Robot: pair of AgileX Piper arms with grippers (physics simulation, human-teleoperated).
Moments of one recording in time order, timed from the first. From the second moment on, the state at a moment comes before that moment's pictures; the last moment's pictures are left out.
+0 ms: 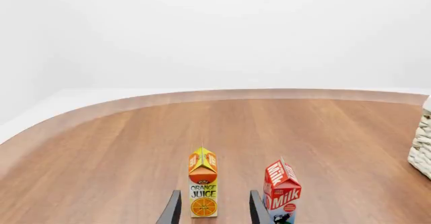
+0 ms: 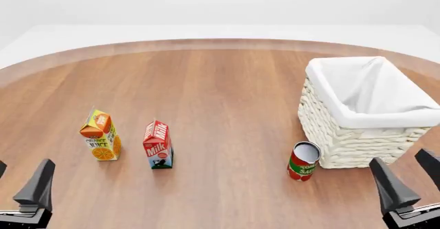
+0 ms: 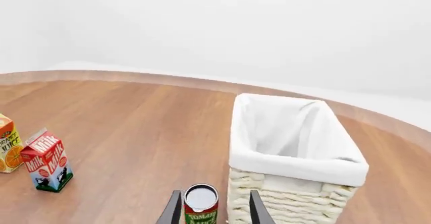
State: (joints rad) left arm 0.00 0.01 0.00 0.00 0.00; right arm 0.18 0.08 -0.10 0.08 -0.05
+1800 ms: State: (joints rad) left arm 0.00 0.01 0.00 0.00 0.00; right arm 0.63 0.96 -0.63 0.01 0.01
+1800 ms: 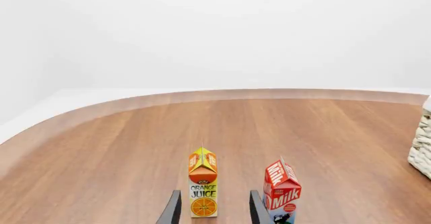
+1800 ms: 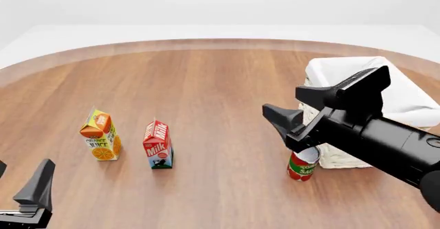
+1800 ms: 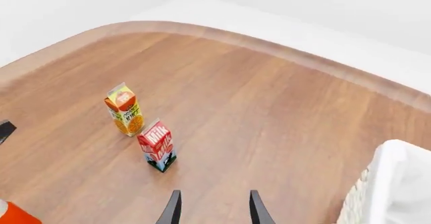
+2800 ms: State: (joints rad) left arm 0.00 0.01 0.00 0.00 0.00; right arm 0.75 1.29 -0.97 0.11 0.35
